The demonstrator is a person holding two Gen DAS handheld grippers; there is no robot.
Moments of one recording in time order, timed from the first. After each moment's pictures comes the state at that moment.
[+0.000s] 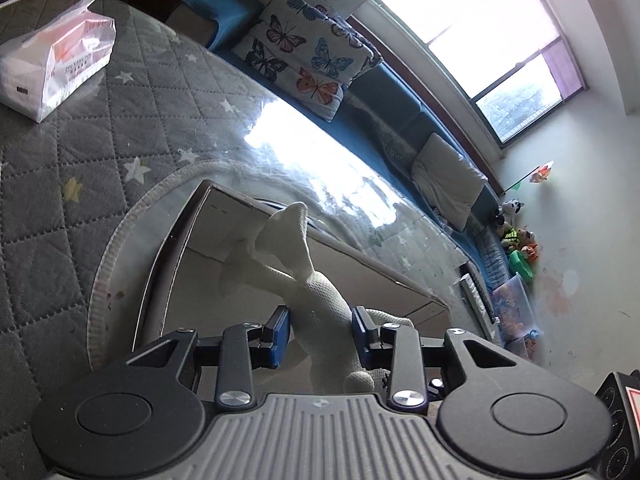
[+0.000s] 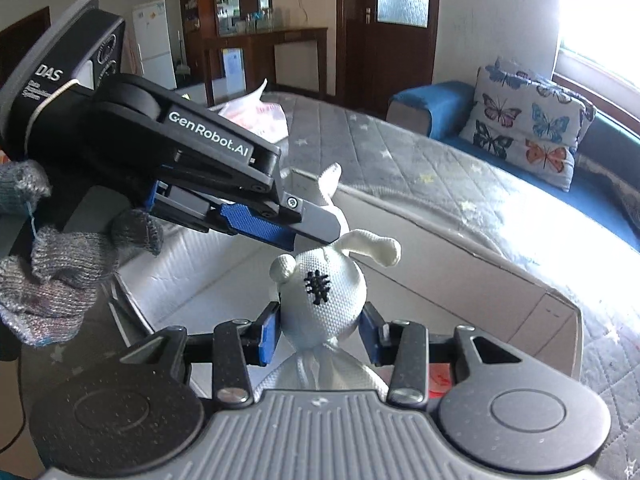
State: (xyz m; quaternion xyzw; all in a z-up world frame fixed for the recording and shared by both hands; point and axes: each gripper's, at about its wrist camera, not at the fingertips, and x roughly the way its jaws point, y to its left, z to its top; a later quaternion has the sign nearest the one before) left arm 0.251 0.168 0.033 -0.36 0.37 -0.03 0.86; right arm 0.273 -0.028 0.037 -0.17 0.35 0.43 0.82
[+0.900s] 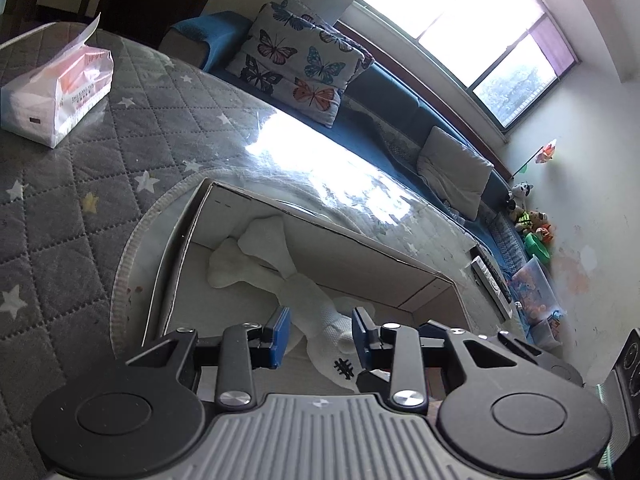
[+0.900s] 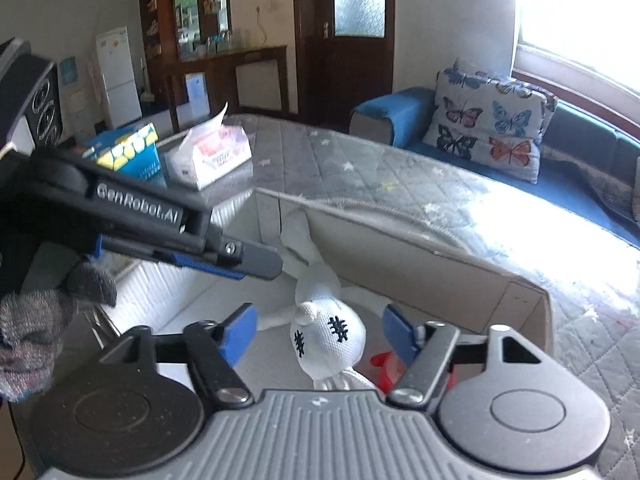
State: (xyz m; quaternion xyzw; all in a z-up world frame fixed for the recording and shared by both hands) left arm 0.218 0.147 0.052 -0.30 0.36 -0.03 0.88; right arm 0.258 -0.052 0.054 -0.13 0.32 0.38 0.86
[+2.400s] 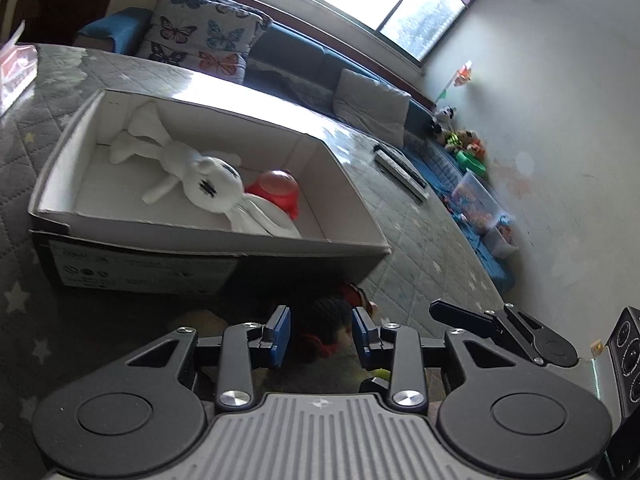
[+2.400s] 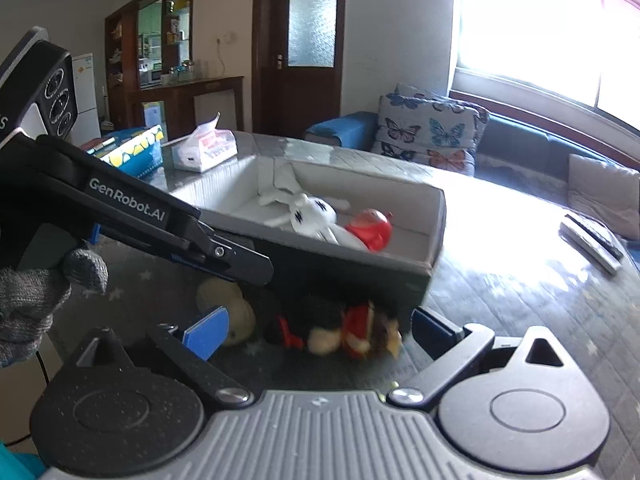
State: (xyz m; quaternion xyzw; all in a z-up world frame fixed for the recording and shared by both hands) left arm 0.108 0.041 0.048 -0.22 0.38 -0.16 0.89; right arm 0.105 -0.166 0.053 -0.12 0.29 0.30 0.90
